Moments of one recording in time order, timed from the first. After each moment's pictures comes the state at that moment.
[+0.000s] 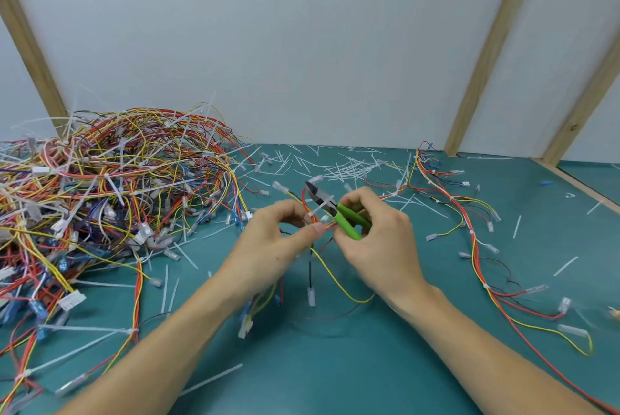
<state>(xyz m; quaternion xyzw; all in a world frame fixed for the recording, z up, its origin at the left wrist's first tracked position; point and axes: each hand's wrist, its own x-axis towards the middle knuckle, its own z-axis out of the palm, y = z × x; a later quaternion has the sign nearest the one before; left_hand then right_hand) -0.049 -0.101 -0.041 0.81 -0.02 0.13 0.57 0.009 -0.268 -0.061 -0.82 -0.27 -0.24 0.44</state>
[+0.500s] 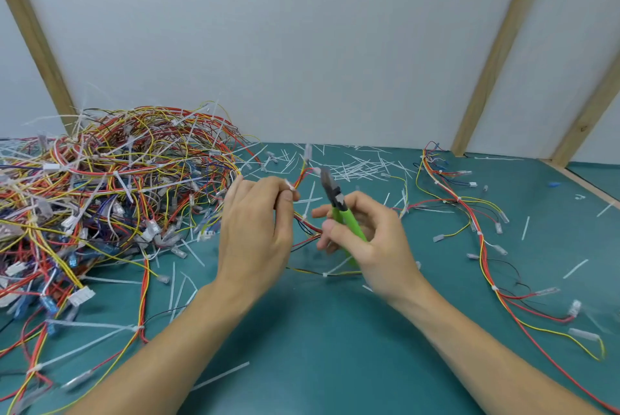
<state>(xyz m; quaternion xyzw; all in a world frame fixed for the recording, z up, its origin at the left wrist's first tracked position) -0.048 -0.090 -0.043 0.86 0.00 0.41 0.30 -0.004 -0.256 -0.054 -0.66 -0.28 0.01 0.69</state>
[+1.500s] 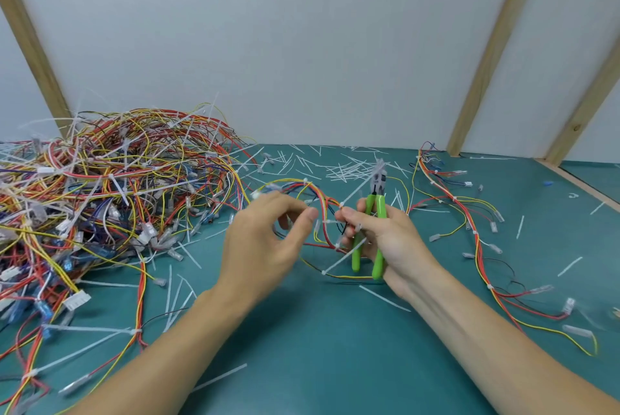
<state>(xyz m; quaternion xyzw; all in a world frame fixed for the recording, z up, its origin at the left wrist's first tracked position) -0.045 -0.092 -0.055 0.83 -0.09 0.39 0.38 0.019 -0.269 -0.052 -0.59 -0.07 0.14 0.80</state>
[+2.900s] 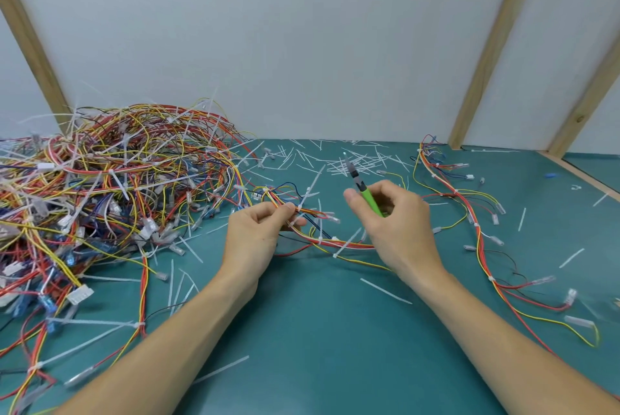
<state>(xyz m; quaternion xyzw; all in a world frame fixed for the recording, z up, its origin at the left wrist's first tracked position) -0.033 -0.090 -0.070 0.68 0.13 0.18 0.69 0.022 -0.277 -0.055 -0.81 -0.16 -0.17 0.53</state>
